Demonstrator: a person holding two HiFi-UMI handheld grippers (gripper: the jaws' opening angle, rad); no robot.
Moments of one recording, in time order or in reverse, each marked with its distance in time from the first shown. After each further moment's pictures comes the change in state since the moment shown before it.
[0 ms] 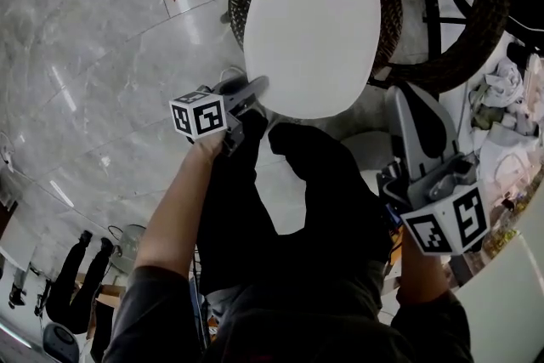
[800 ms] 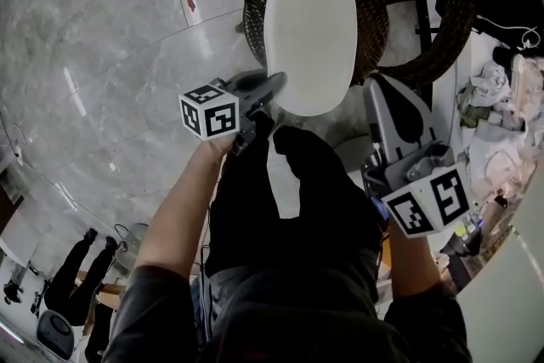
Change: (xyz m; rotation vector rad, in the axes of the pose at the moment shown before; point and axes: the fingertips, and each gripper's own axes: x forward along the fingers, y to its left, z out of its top) left arm -0.035 -0.142 0.068 0.206 -0.033 -0.120; right arm -0.022 0.044 0.060 0.010 -0.044 0.034
